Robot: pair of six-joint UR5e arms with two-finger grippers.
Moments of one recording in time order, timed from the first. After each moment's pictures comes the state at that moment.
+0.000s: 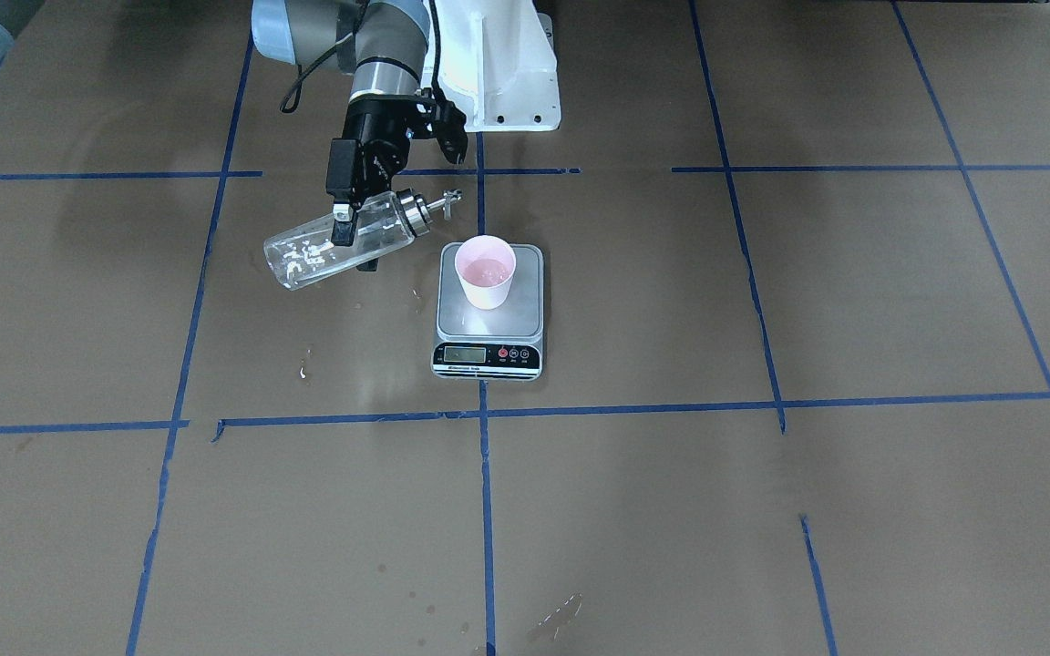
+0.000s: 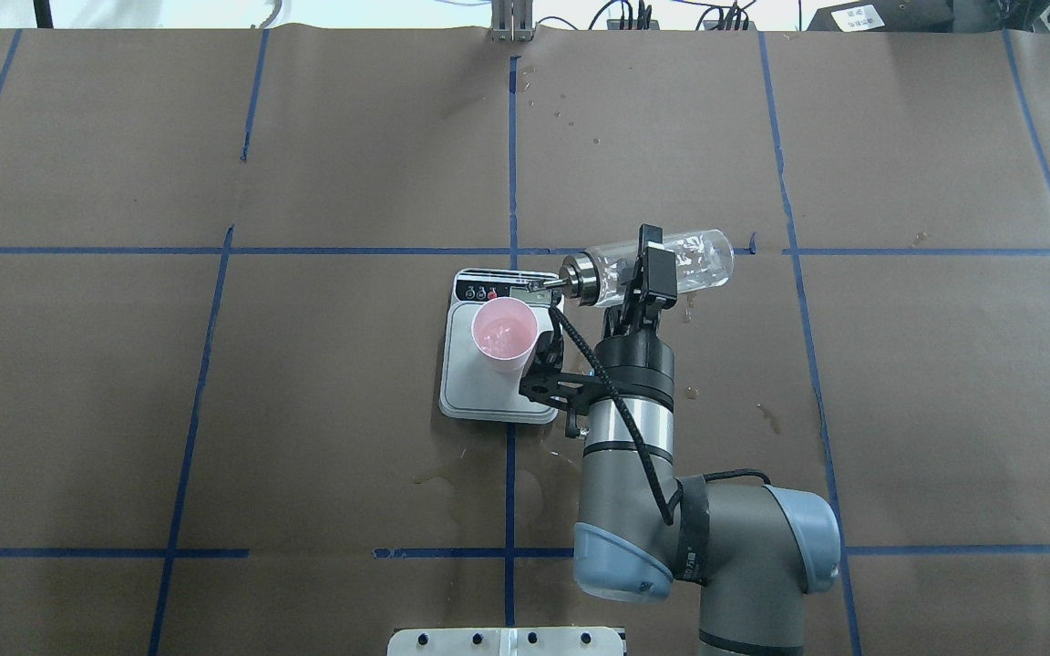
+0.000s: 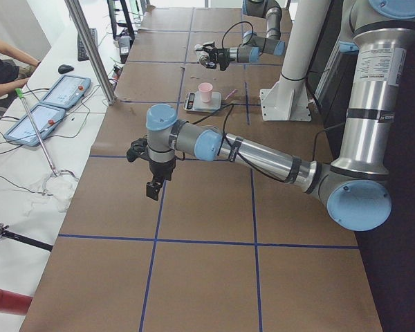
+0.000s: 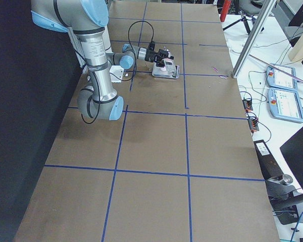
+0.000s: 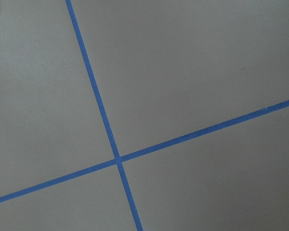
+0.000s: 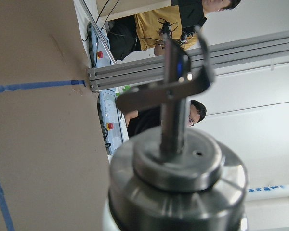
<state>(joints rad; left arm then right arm) -1.41 -1.65 -1.81 -1.57 -2.19 0.02 0.18 -1.10 1.87 -1.64 0.30 0.31</state>
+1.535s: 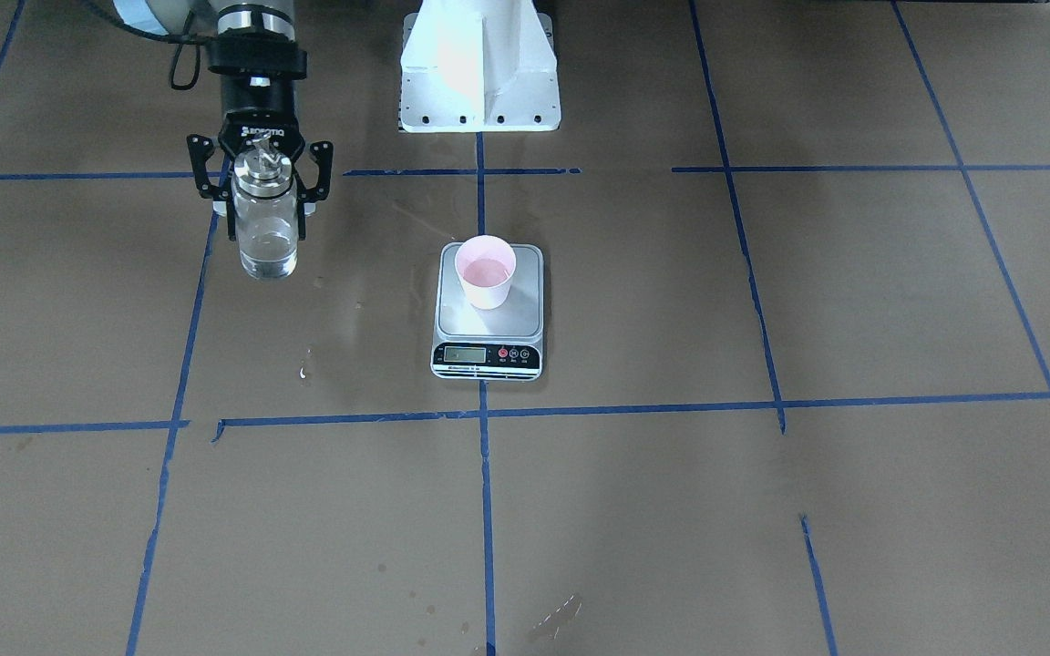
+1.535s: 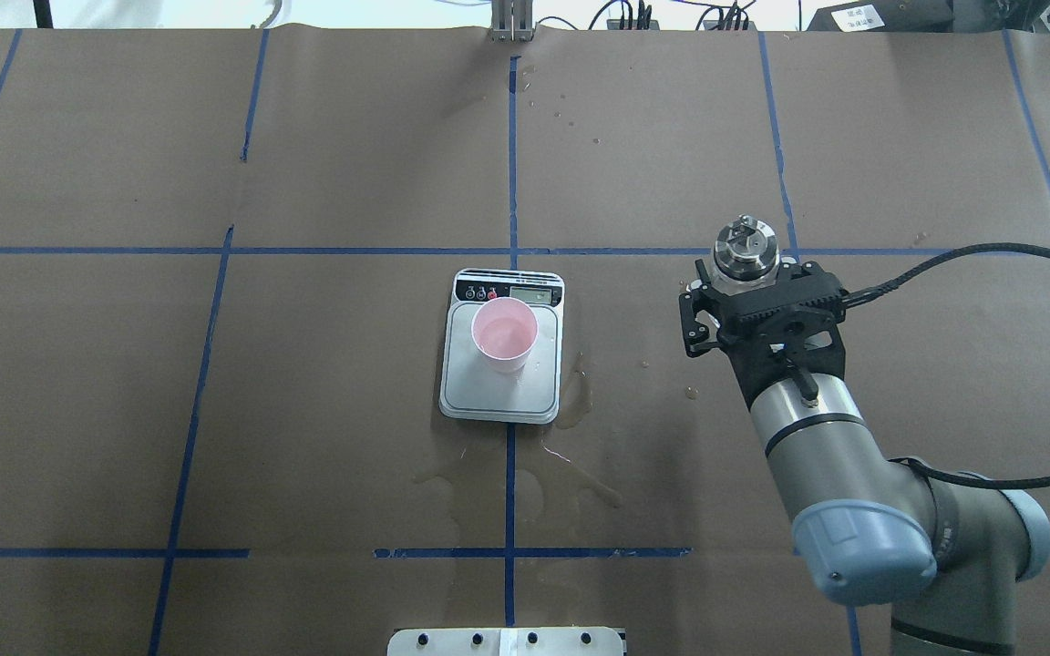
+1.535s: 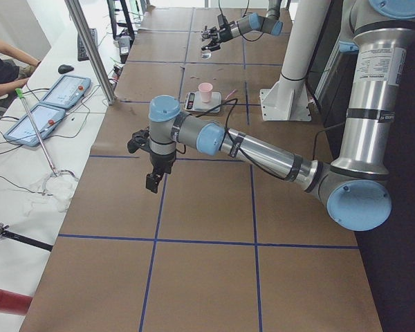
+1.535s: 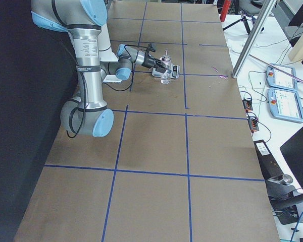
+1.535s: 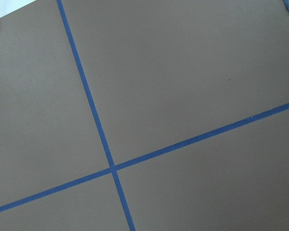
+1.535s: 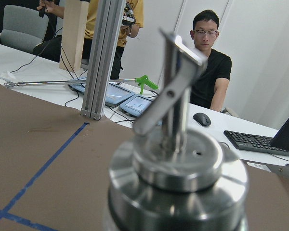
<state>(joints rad) -1.41 -1.65 -1.85 -1.56 -2.19 0.01 0.25 -1.46 2.06 -1.06 0.62 0.93</state>
